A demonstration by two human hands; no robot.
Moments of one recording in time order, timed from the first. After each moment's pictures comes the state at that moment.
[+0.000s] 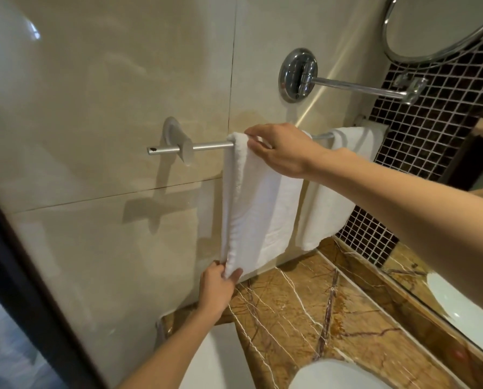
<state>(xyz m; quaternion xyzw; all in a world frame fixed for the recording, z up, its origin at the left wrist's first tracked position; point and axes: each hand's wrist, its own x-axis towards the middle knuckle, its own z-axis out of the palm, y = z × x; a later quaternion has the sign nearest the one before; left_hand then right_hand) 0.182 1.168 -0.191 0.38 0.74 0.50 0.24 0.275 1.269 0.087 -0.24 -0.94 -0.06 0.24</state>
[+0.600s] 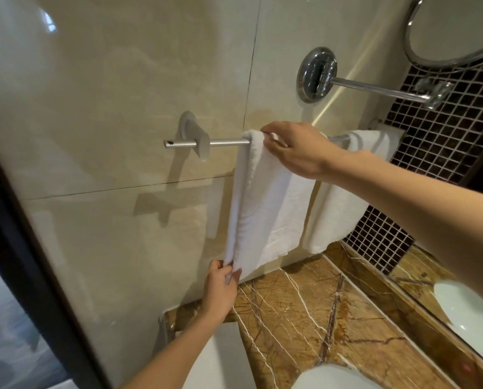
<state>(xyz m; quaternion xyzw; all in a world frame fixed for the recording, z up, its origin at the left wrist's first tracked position) 0.176 1.167 -0.213 0.40 0.72 0.53 0.20 0.273 1.266 0.088 -0.25 -0.94 -0.05 0.24</state>
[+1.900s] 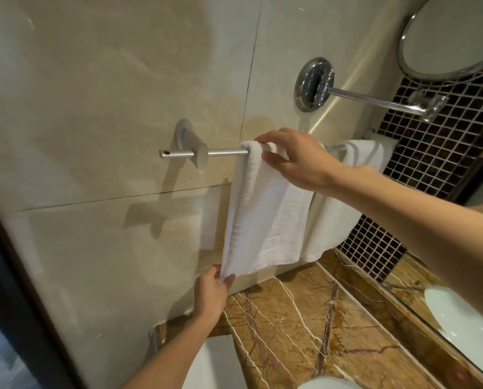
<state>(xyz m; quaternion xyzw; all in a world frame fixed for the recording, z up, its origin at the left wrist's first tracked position) 0.162 1.184 -0.208 0.35 0.73 0.55 0.21 0.272 1.272 0.084 -0.25 -0.94 -0.03 0.24</state>
